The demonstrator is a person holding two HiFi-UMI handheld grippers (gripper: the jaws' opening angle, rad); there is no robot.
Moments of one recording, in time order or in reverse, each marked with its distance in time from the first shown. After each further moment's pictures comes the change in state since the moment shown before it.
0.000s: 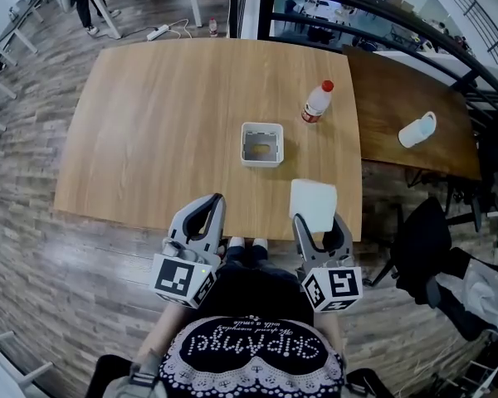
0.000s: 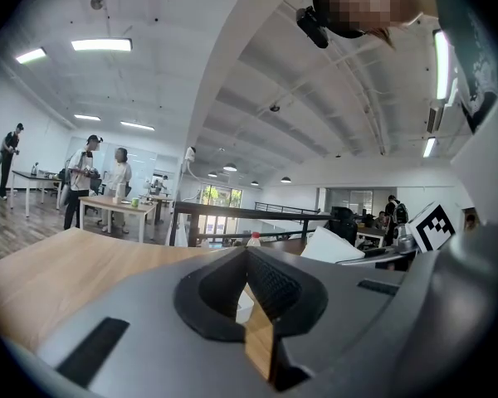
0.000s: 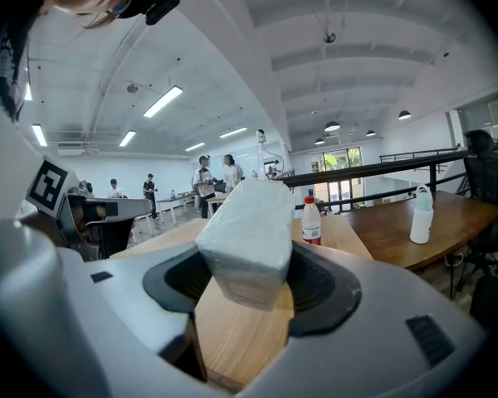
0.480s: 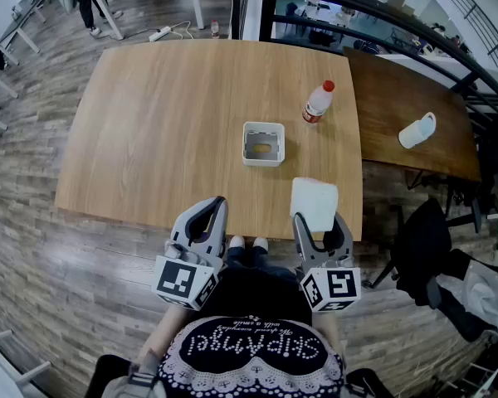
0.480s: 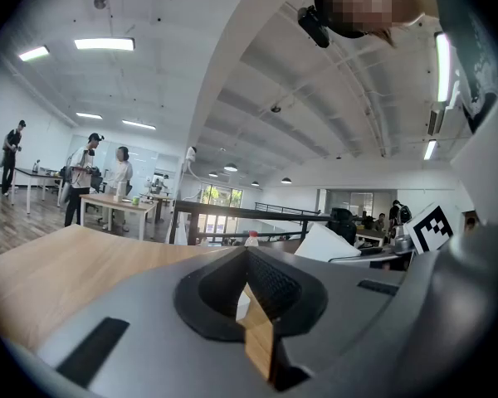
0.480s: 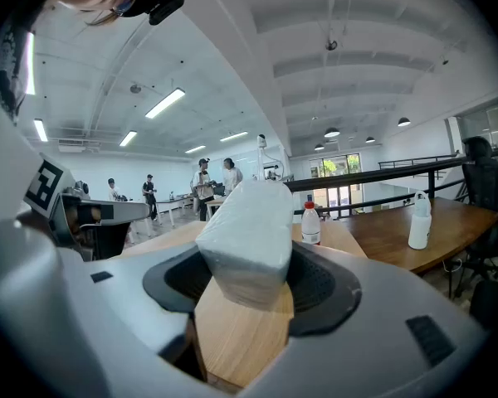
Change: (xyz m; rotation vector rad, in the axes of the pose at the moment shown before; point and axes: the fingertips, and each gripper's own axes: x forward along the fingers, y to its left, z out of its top) left arm -0.009 -0.007 -0.005 -0.015 -0.002 0.000; right arm -0.004 0.004 0.003 -0.025 -0.031 -0.013
